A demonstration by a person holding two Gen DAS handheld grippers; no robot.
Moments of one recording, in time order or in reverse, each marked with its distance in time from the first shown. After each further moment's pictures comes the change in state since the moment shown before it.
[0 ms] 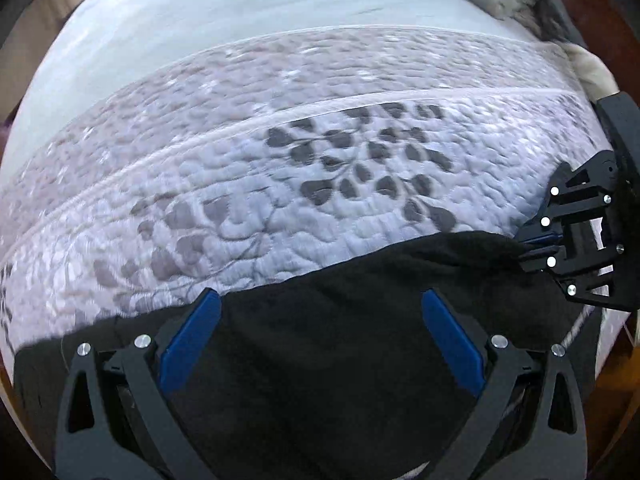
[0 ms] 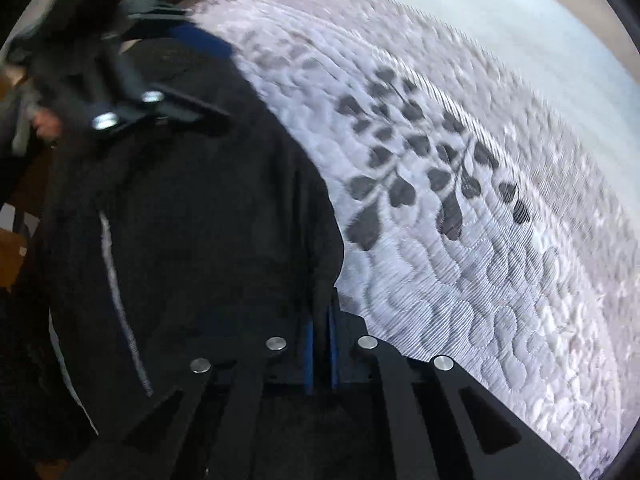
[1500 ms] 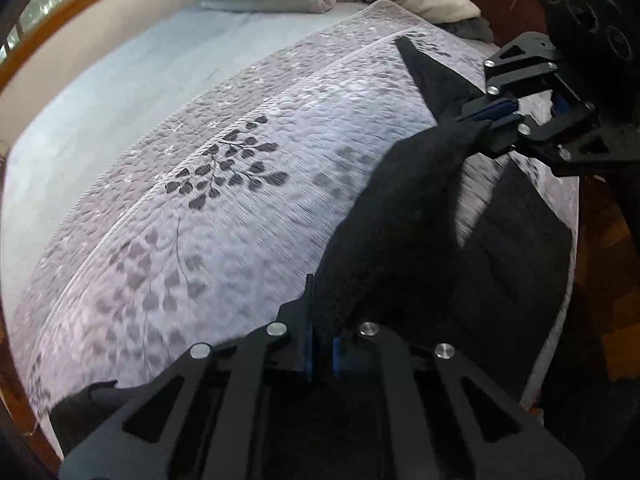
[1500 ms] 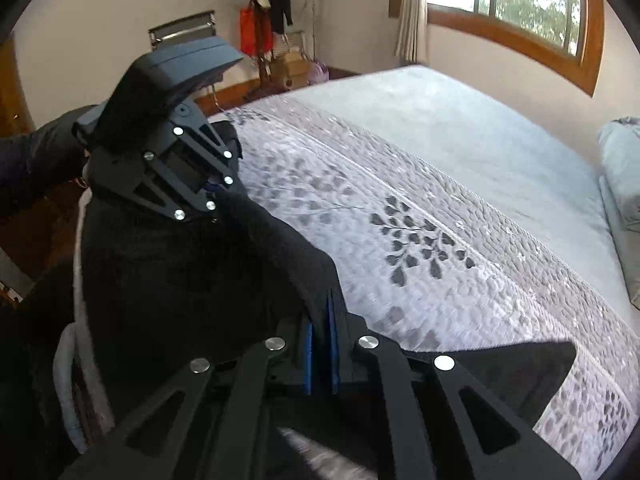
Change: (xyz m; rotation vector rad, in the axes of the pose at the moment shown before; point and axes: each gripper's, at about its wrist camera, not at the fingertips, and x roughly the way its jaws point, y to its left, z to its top) left arm -0.103 -0.103 -0.136 0.457 -0.172 -0.069; right arm -0.127 0.142 -0.074 0.021 -0.442 -0.174
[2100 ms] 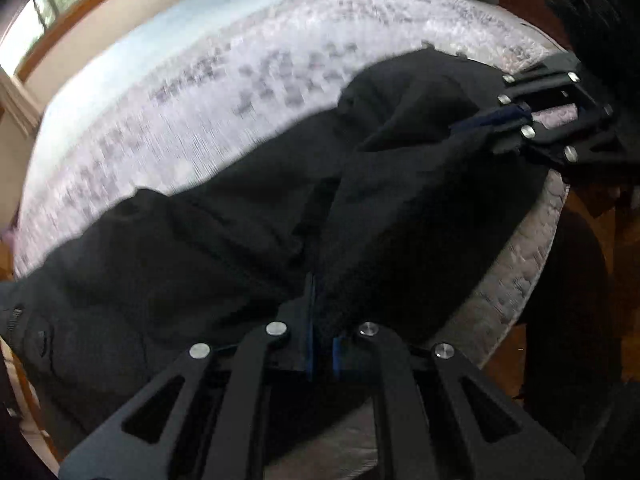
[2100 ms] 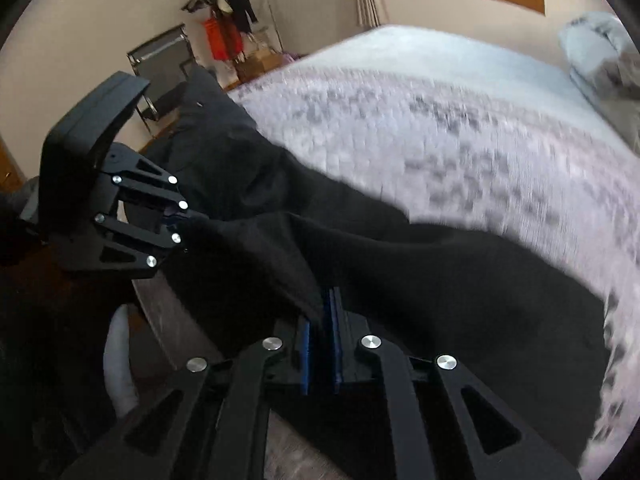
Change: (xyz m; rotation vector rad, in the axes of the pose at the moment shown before) left arm 0.019 -0.165 -0.143 -0.103 0.078 0.136; right arm -0.023 0.123 -0.156 0.287 0.051 0.035
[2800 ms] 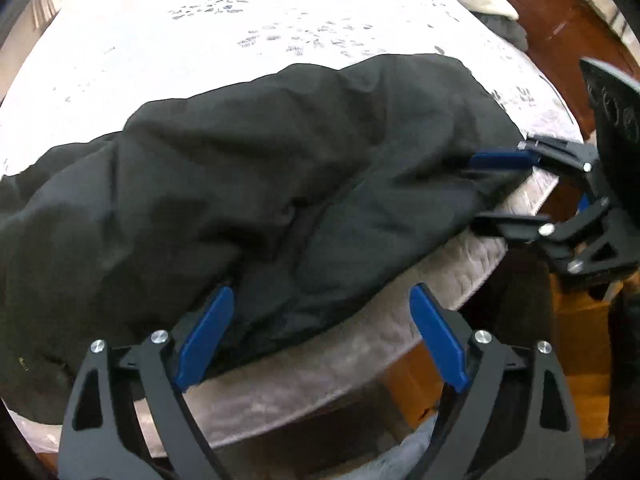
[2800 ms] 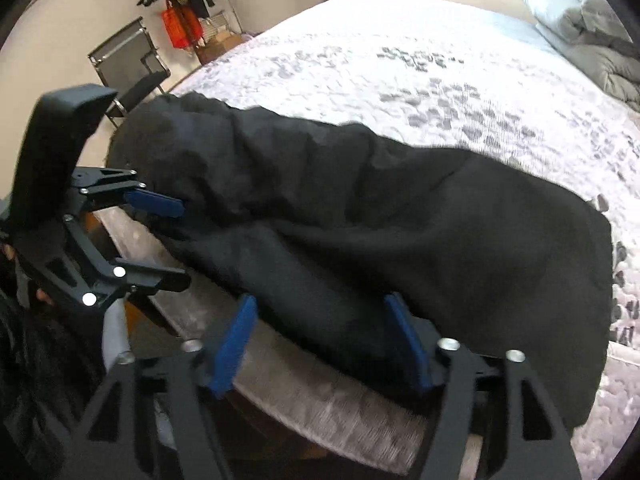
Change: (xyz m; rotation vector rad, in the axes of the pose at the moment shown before) left arm -0.013 -0.006 -0.044 -0.267 0.051 -0.161; right arm -0.014 0.021 -0.044 0.120 0.071 -0.074
